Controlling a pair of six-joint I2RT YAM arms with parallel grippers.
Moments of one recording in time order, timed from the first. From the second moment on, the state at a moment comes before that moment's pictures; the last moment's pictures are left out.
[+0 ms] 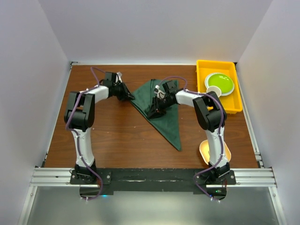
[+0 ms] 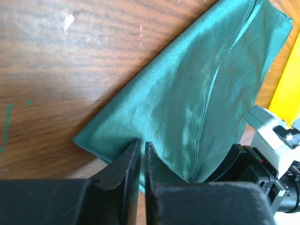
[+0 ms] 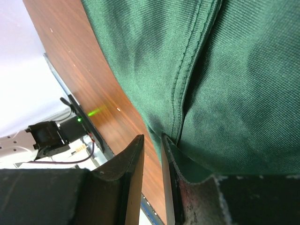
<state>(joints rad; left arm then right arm) -0.17 2.10 1.37 -0.15 0.46 -0.67 0.46 2.21 1.47 -0.37 -0.80 0.55</state>
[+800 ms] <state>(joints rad) -0.30 2.06 1.34 -0.15 0.53 -0.65 0.35 2.48 2.16 -0.30 -0.62 0.73</state>
